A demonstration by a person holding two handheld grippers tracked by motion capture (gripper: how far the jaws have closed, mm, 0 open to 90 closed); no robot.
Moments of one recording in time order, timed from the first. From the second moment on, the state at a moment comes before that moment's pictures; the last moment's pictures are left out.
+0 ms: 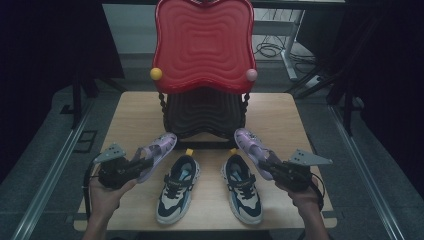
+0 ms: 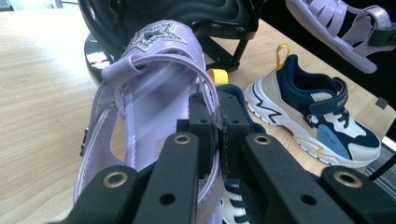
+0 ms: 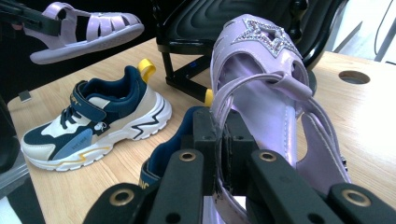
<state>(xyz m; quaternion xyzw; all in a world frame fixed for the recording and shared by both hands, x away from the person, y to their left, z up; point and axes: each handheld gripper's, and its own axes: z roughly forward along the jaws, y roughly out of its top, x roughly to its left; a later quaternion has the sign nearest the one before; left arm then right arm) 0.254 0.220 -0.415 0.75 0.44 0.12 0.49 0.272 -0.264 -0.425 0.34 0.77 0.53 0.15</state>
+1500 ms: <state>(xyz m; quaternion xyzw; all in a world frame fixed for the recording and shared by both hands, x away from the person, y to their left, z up) 0.312 0.177 -0.405 0.74 0.42 0.15 0.50 0.325 -0.211 -0.417 0.32 0.76 0.54 0.16</state>
